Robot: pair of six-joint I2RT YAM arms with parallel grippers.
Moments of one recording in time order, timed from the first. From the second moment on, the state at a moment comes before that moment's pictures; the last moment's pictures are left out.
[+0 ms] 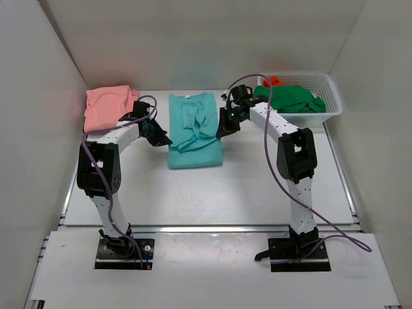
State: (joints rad) left arm -0.14 1.86 1.31 -0.47 0.30 -0.82; right arm 0.39 2.17 1.88 -0.74 -0.45 0.28
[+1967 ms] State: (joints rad) left arm -0.28 1.65 0.87 -0.23 0.09 -1.00; right arm 0.44 1.95 1.28 -0.36 -0.40 0.47
